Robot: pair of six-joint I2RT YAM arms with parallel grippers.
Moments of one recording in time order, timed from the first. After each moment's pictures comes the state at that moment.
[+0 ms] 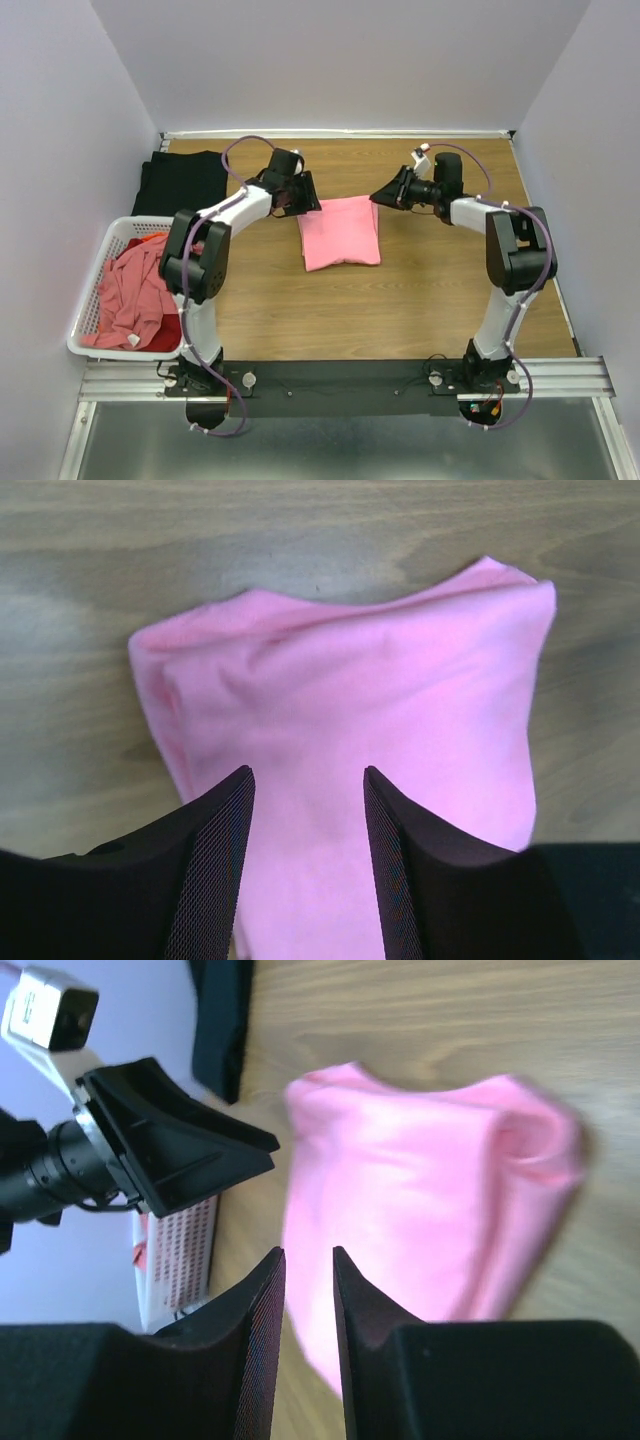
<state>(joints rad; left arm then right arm) -0.40 1.99 1.41 -0.26 0.18 -0.55 0.13 1.98 1.15 0.30 -0.84 0.76</state>
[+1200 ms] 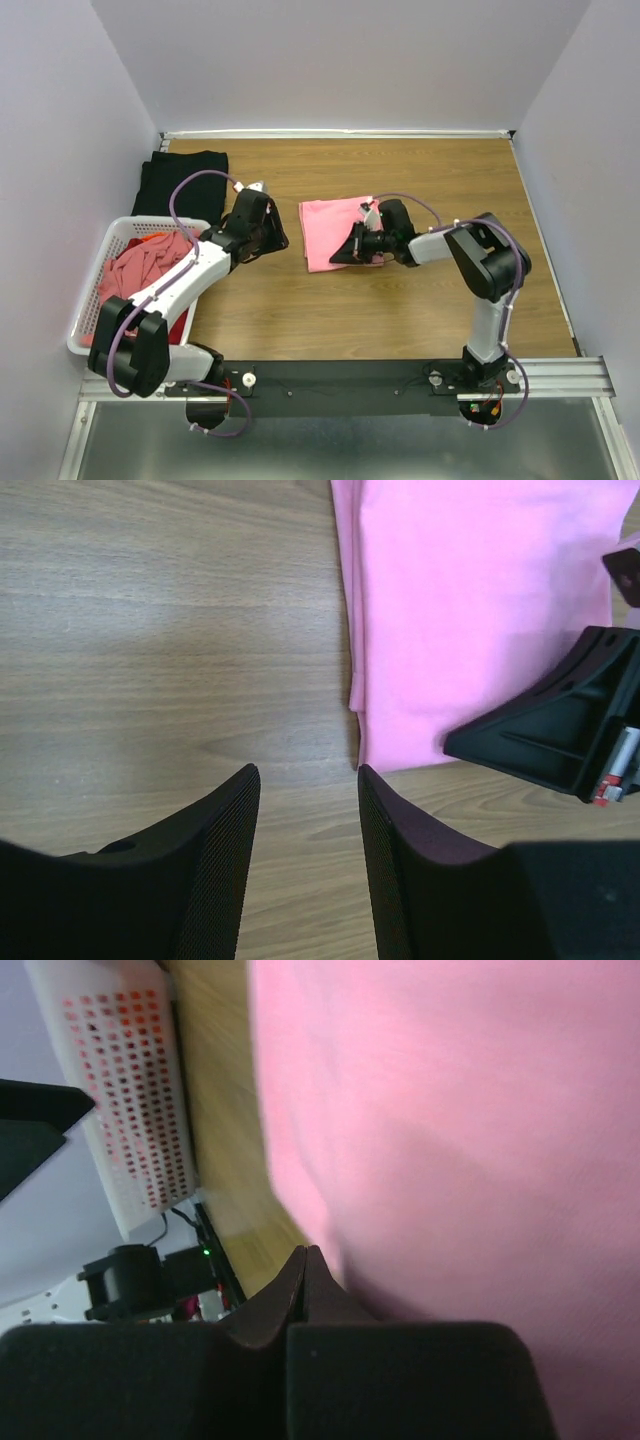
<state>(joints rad) -0.43 1.31 0.87 -0.37 -0.02 -0.59 0.50 2.00 0.86 0.51 -0.75 0.93</state>
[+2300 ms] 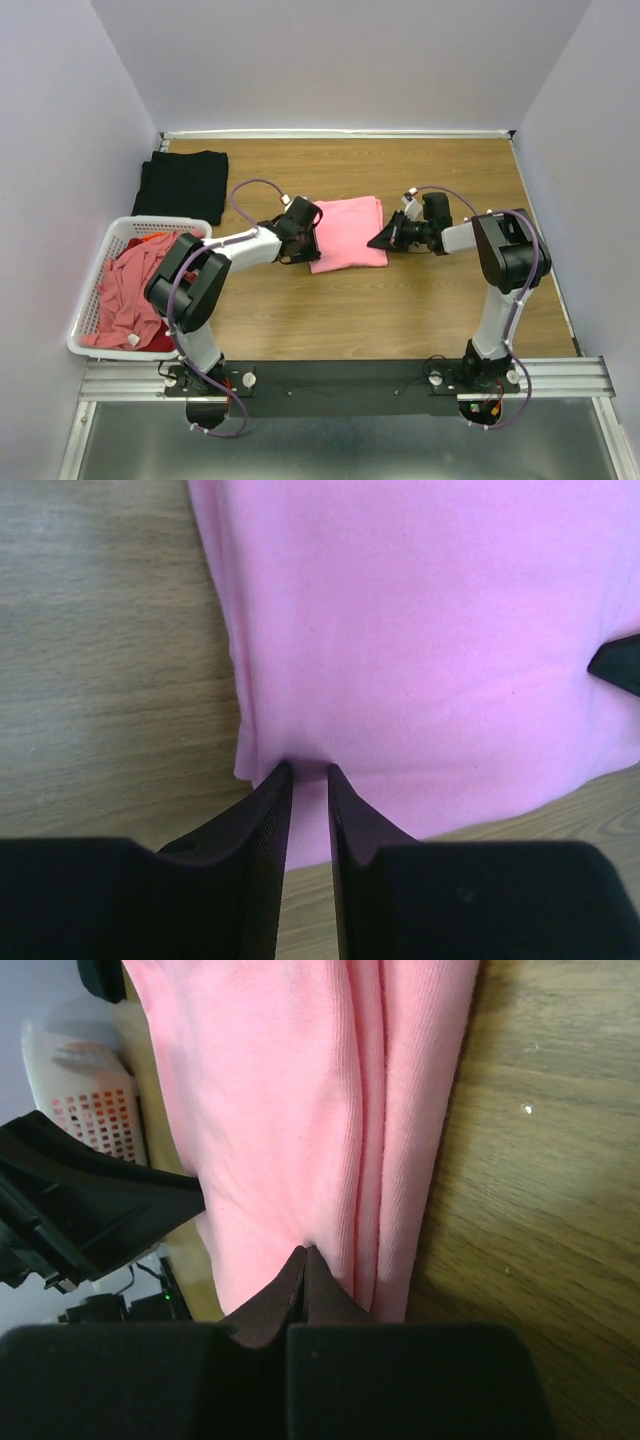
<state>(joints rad) -0.60 1.75 1.00 -0.23 -0.03 -0.73 0.19 1.97 0.83 0.41 -0.79 0.73</state>
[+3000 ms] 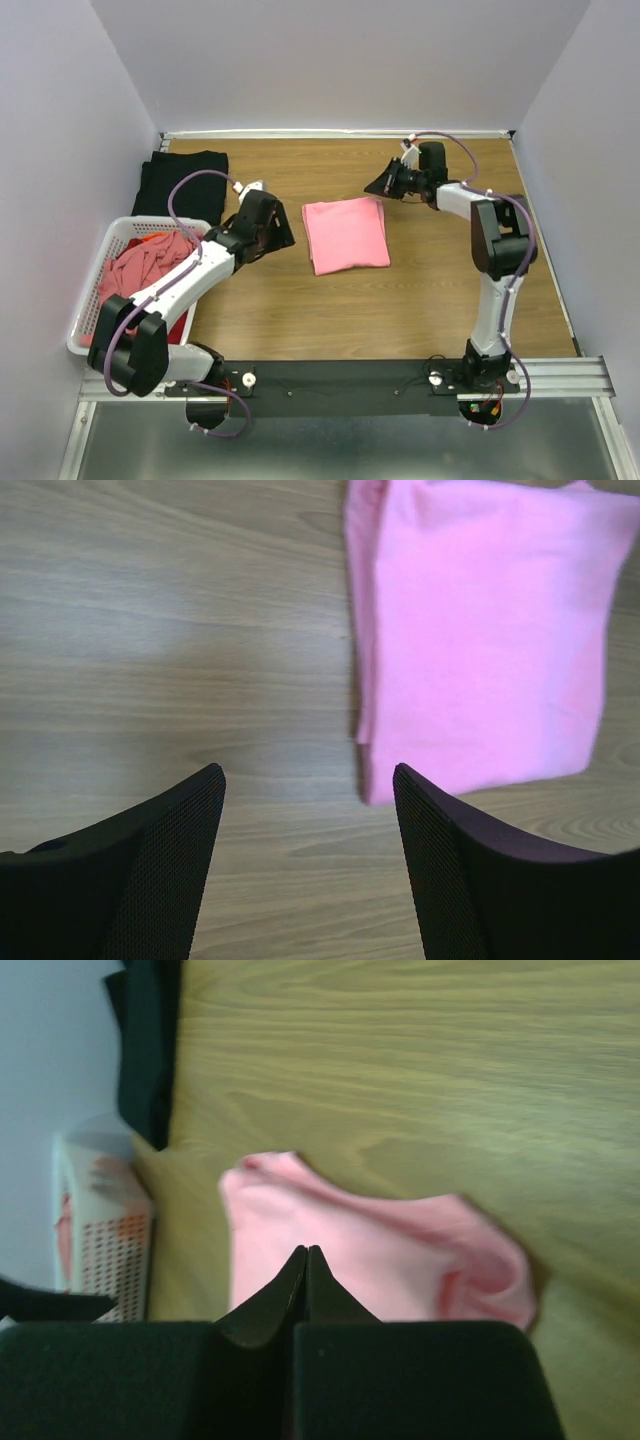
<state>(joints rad) -0.50 1.33 0.91 -0.38 -0.15 -0.68 0.19 2.03 1.33 0.17 -0.70 0.64</state>
